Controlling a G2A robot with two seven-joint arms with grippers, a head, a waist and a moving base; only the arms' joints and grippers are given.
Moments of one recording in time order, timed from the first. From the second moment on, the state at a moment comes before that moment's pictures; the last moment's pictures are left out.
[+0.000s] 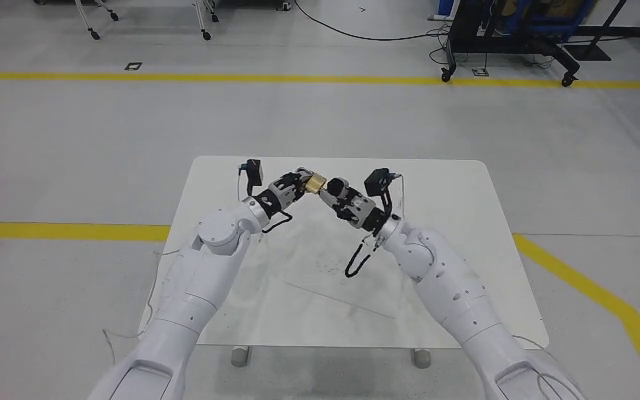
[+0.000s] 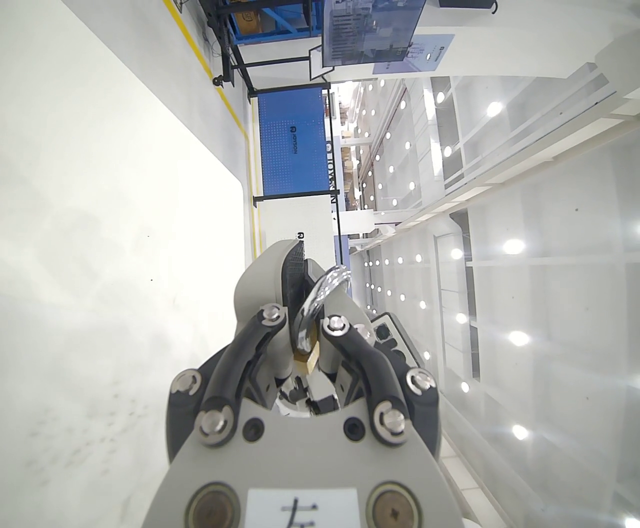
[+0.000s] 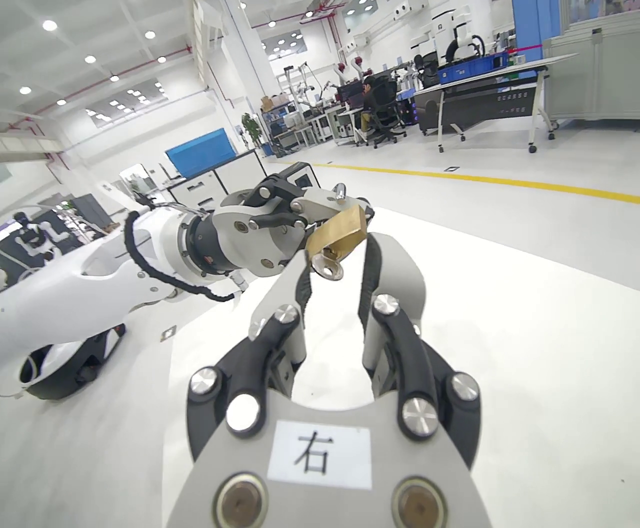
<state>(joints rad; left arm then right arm) 0.92 -1.38 -1.13 -1.04 -0.34 -0.11 -0.60 -1.06 -1.35 1.08 -1.13 -0.88 -0.63 -0.08</state>
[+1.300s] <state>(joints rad) 0.91 -1.39 -1.14 -1.03 -0.36 -0.09 -0.58 -1.23 -1.29 1.17 -1.35 -0.83 -0.89 0.02</state>
